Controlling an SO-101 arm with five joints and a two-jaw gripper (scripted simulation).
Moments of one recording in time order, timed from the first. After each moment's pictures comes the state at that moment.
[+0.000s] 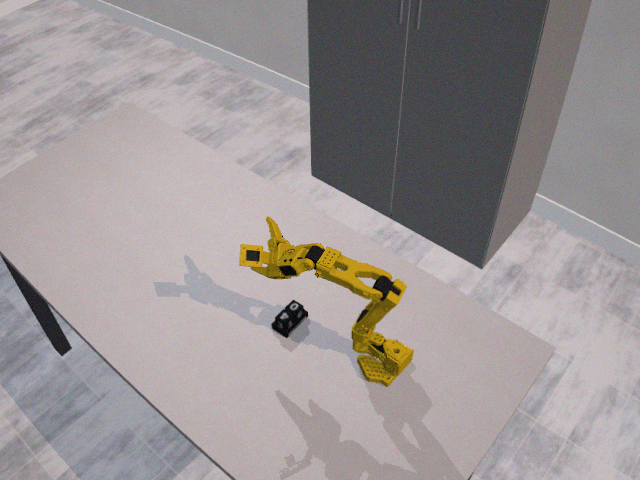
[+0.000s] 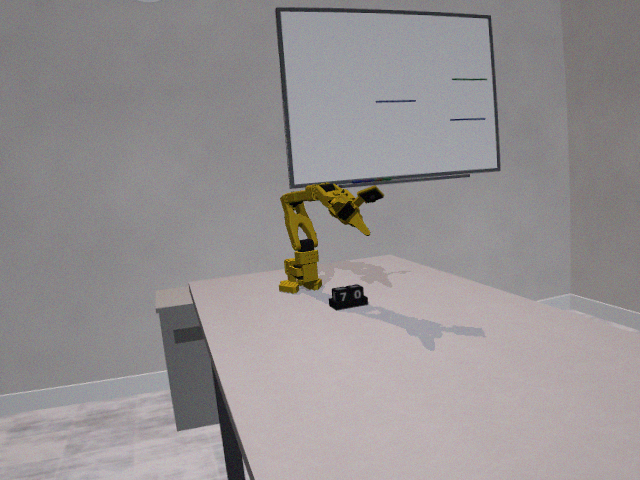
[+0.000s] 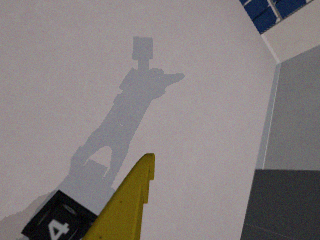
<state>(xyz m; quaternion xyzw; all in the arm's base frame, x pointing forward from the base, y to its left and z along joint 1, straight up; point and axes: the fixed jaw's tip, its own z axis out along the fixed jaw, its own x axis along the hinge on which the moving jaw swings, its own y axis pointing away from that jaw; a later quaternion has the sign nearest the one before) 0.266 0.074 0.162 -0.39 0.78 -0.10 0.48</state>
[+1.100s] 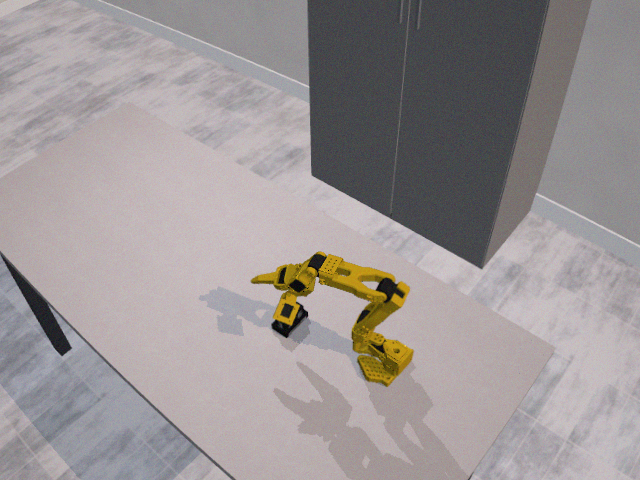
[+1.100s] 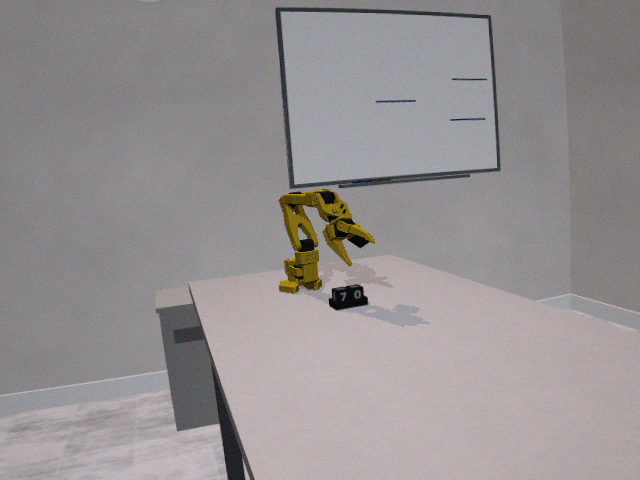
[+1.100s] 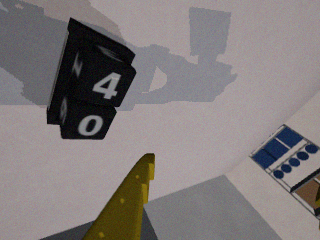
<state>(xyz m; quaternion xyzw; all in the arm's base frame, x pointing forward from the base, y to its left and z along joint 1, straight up) 0.210 0.055 0.094 -0.85 0.45 -0.21 0.20</state>
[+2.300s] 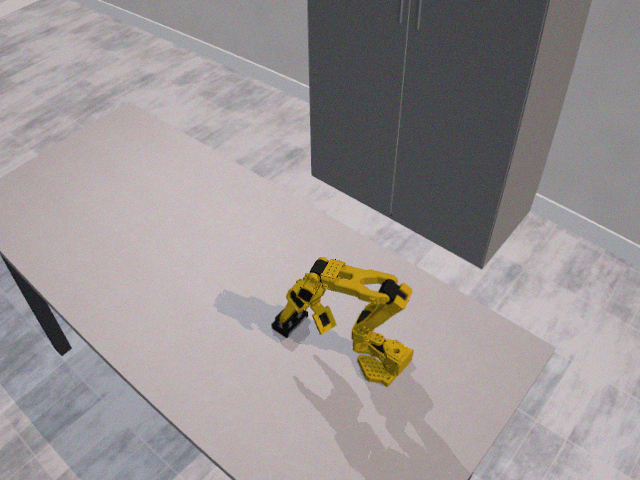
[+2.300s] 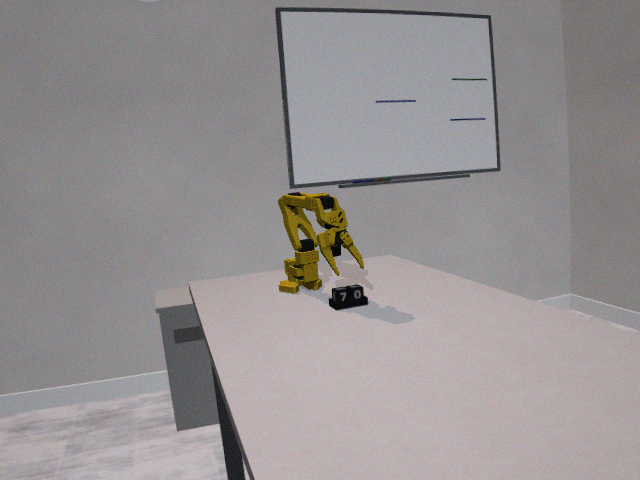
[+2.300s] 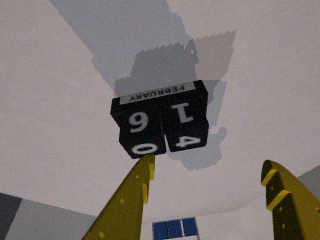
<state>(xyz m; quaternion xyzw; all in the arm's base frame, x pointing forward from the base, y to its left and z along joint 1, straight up) 0.169 0.041 0.066 -0.99 0.08 -0.14 0.05</state>
